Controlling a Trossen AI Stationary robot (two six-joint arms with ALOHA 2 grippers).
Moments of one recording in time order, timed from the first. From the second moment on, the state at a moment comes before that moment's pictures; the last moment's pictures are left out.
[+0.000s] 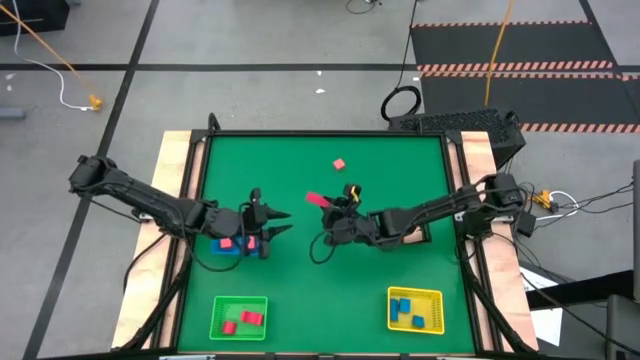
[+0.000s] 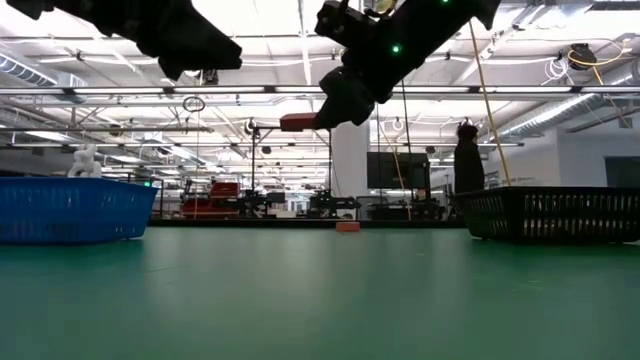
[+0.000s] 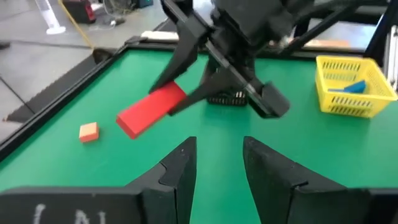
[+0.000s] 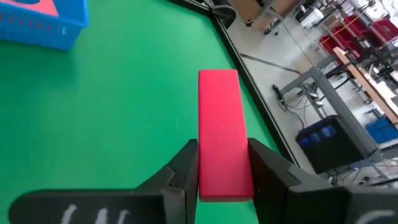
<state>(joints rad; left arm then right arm) -0.30 1.11 0.59 0.16 -0.47 -0.15 0.17 1.75 1.09 -0.02 0.79 -0.09</state>
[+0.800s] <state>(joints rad) -0.29 1.11 0.57 0.20 -0.47 -0.25 0.24 1.75 1.09 0.02 0.79 -0.25</state>
